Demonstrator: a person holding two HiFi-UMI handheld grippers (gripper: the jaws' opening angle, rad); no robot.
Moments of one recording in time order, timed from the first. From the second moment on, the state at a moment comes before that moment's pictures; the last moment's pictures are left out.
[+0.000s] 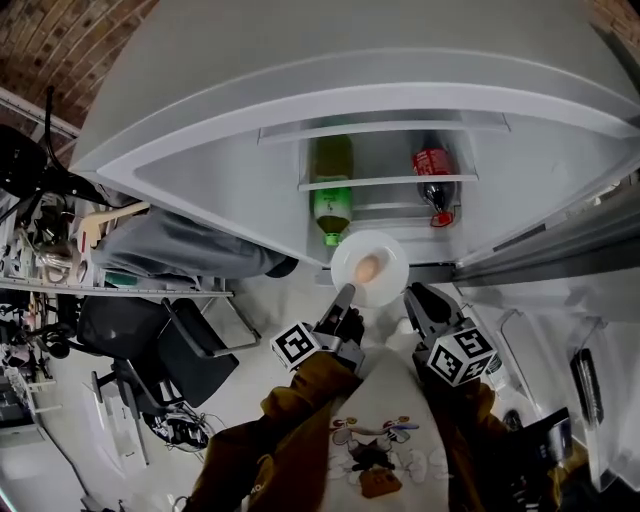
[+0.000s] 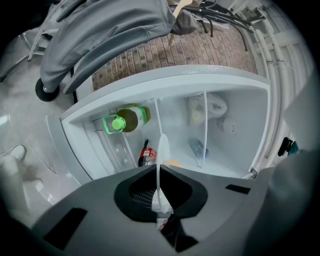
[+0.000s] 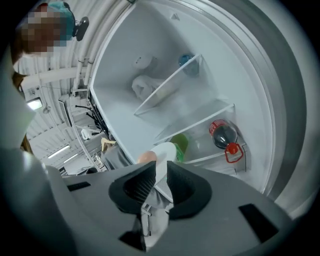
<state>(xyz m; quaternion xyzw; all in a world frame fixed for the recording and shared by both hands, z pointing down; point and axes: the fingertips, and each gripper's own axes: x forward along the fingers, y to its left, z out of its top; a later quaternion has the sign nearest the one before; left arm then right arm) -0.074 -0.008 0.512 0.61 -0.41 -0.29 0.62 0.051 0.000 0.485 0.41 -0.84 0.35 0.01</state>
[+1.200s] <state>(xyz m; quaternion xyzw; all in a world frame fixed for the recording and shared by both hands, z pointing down) -0.074 -0.047 0.554 0.62 -0.44 -0.23 0.60 0.050 -0.019 0.533 0.48 -0.78 0.41 0.00</state>
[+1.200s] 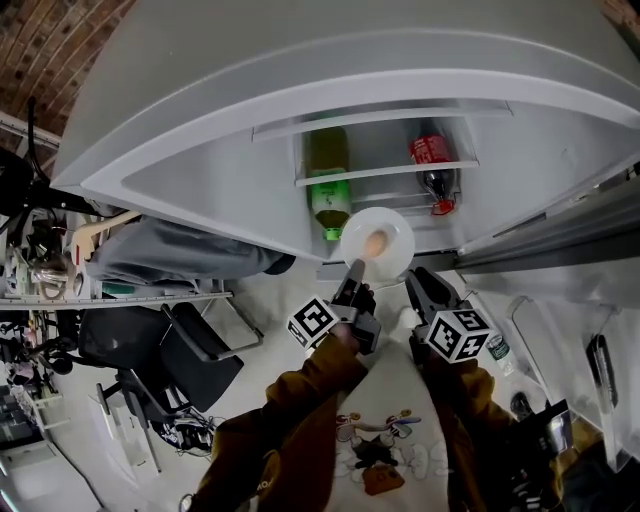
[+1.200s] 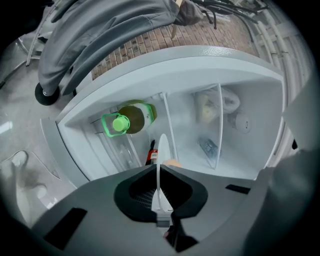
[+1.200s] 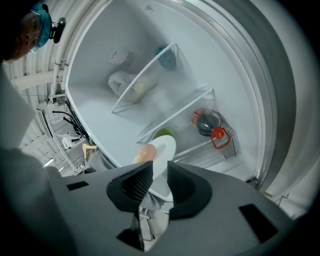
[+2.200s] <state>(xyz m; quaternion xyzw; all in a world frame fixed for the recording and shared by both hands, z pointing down) -0.060 -0.083 0.599 0.57 -0.48 -0.25 0.61 0.053 -0.053 0.547 0.51 -0.79 0.34 0.04</state>
